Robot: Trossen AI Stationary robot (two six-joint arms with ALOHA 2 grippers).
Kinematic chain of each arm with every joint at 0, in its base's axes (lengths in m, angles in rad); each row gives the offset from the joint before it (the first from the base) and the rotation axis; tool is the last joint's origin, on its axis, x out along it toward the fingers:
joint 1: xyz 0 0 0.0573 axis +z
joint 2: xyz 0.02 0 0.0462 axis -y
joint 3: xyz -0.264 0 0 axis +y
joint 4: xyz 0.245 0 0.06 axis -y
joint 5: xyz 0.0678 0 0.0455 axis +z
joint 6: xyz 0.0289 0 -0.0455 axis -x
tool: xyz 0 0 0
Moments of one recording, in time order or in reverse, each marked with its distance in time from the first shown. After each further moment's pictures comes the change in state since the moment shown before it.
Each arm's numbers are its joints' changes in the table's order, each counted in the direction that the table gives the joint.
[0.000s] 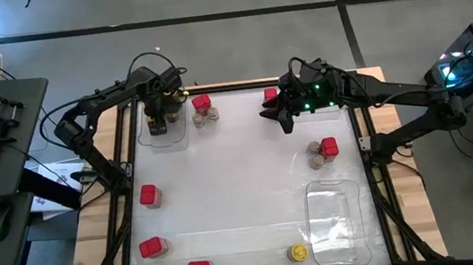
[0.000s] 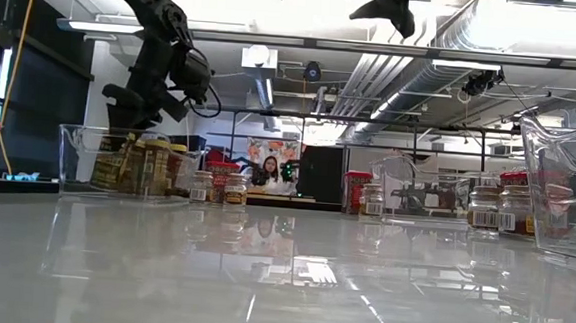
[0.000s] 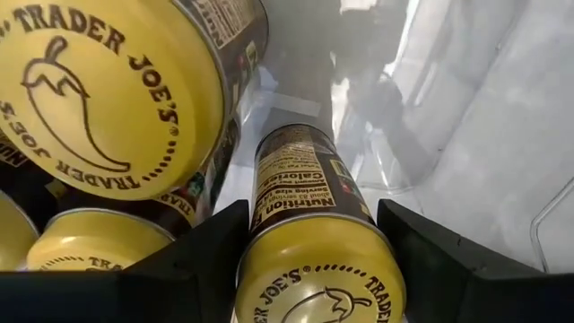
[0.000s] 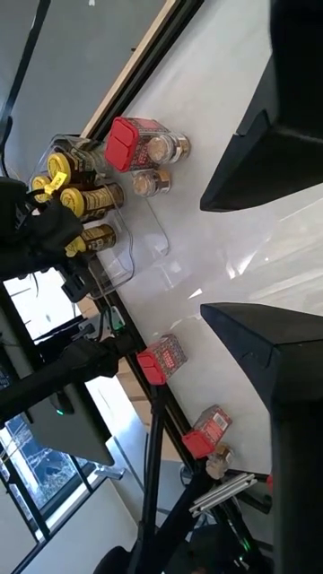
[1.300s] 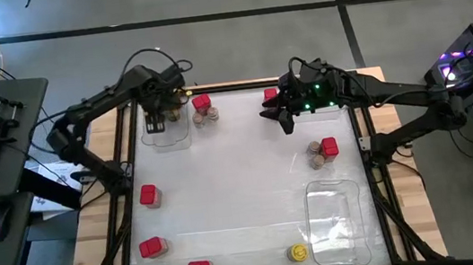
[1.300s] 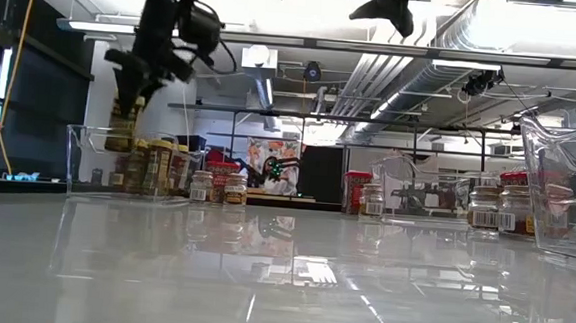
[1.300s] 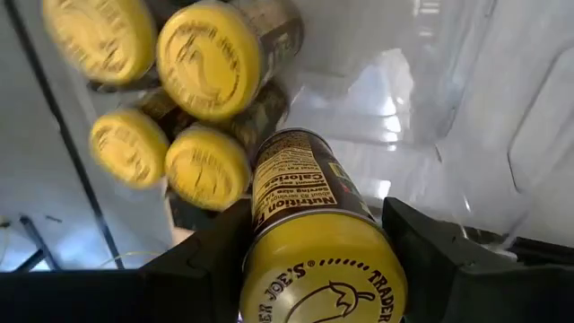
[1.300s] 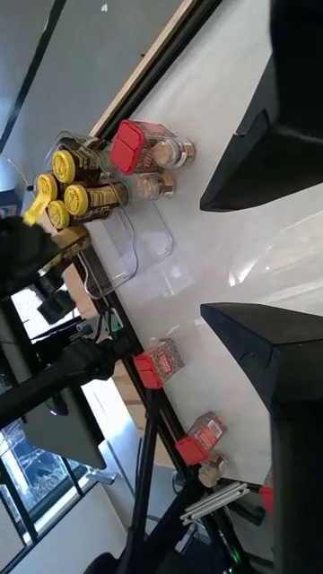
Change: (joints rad) left arm -0.147 0.094 -0.136 -0.129 0.141 0.040; right arm -0.001 0.000 0.000 0.000 0.000 0.045
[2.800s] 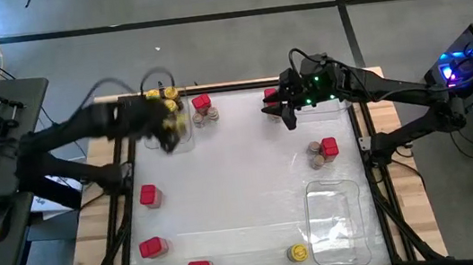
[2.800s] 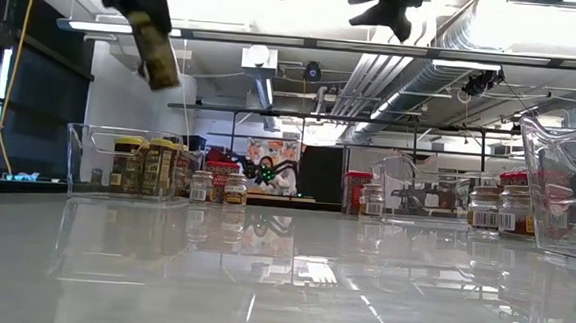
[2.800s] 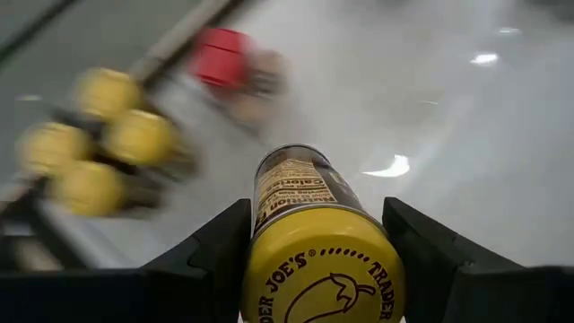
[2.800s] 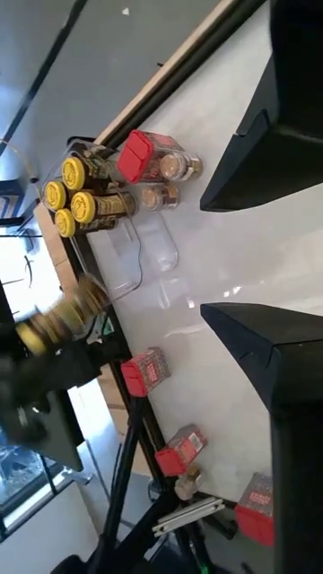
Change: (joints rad) left arm -0.454 0.420 0.041 0.173 -0.028 1.013; right arm -0.077 -0.001 0.000 -0.016 0.095 0.124
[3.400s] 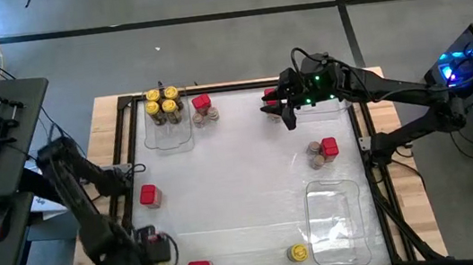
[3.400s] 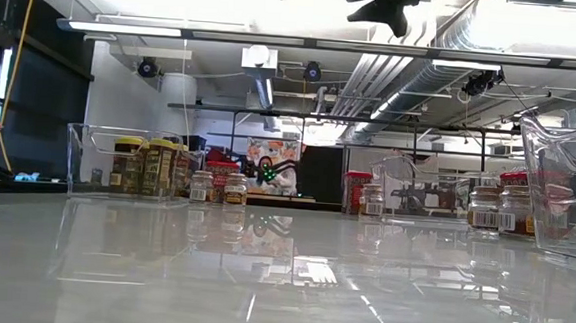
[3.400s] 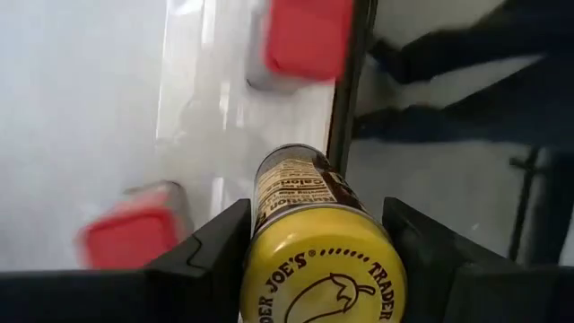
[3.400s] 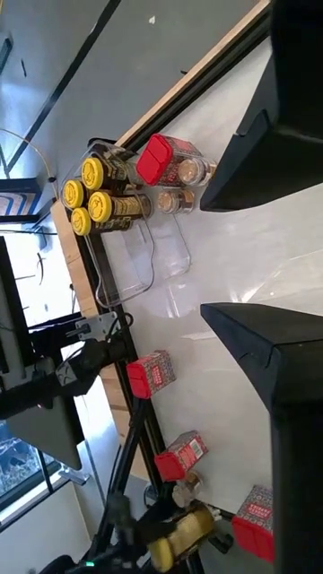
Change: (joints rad) left arm -1.228 -0.321 0.057 0.259 -0.233 0.743; right arm -0.001 -0.001 0.000 0.031 -0.002 0.068
